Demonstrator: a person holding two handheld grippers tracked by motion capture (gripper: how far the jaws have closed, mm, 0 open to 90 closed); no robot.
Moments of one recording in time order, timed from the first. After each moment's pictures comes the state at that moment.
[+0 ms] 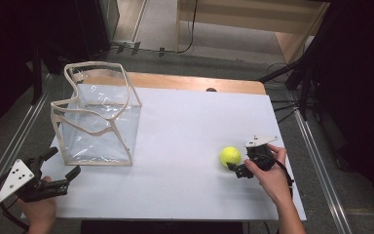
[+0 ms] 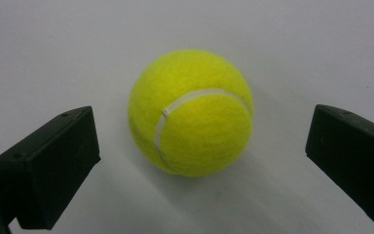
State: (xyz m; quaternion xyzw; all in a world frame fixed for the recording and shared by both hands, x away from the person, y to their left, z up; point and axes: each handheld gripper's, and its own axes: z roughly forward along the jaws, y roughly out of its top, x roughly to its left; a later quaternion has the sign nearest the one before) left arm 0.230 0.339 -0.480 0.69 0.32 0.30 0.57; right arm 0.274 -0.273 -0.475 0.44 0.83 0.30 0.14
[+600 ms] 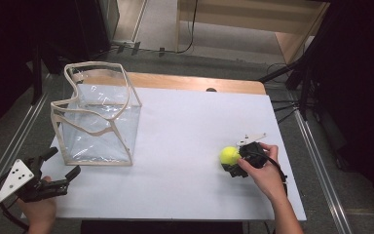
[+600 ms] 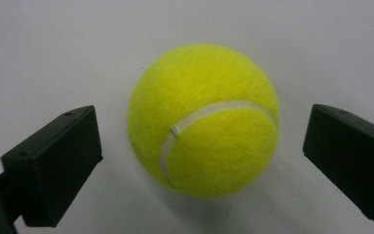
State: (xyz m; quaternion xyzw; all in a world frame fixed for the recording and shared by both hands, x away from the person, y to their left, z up) left arm 0.230 0.339 -0.480 0.69 0.32 0.30 0.57; right arm 0.288 -0.260 -0.484 0.43 0.85 0.27 0.12
